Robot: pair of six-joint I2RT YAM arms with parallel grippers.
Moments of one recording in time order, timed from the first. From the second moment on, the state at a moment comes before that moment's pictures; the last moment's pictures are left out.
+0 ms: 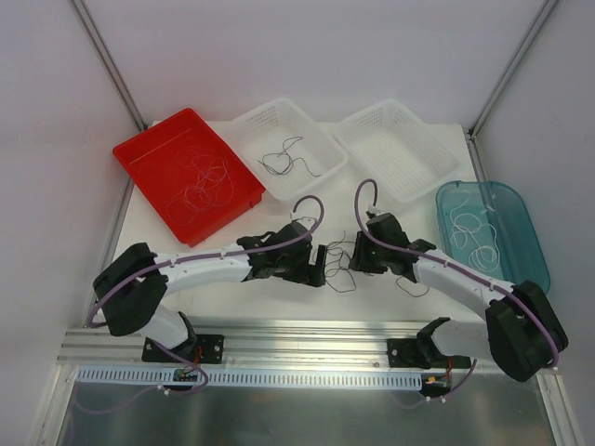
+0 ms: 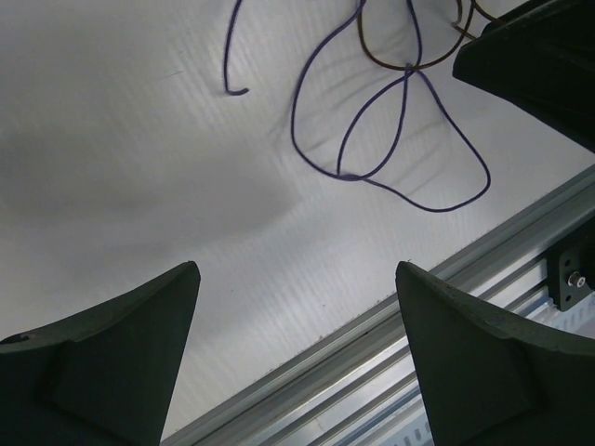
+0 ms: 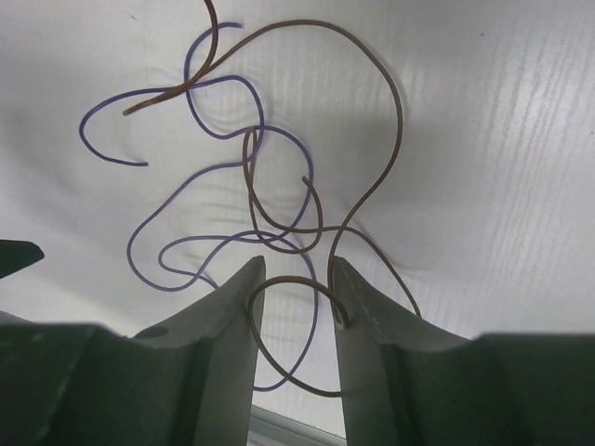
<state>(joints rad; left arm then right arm) -0.98 1.46 0.83 -0.28 -0.01 -0.70 0.60 1.23 0.61 -0.32 -0.03 0.61</state>
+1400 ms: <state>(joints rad) -1.02 1.39 0.81 -0.35 -0.27 -0.61 0.47 1.14 0.57 -0.41 0.04 0.58</state>
